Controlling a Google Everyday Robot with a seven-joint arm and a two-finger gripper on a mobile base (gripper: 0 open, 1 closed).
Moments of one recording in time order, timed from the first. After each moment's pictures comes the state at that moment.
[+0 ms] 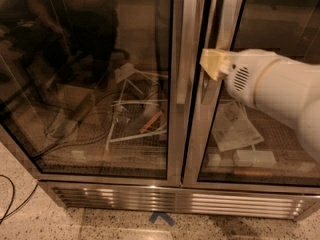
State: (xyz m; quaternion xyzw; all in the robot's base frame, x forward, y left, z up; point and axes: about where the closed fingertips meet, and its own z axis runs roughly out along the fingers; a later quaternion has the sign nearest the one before) arm 0.519 -0.106 0.993 -0.07 0.78 0.21 0.59
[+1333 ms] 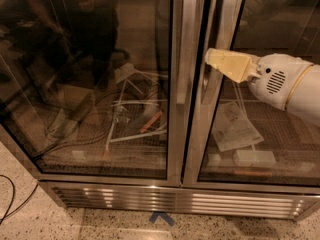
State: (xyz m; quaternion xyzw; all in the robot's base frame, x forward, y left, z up) arm 0.515 -0.132 0.994 -0.11 0.74 0.33 0.58
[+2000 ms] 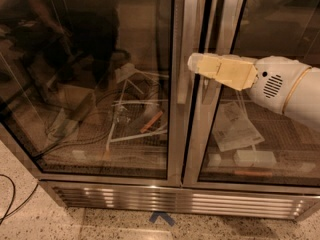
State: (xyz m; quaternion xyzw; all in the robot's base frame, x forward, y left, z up) arm 0.506 -0.127 0.994 -0.11 0.74 0.33 0.58
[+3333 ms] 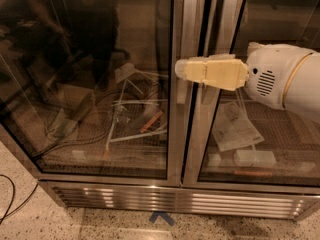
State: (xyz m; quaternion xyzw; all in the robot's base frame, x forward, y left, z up) arm 0.487 -0.106 1.016 -0.19 0.75 0.22 0.59
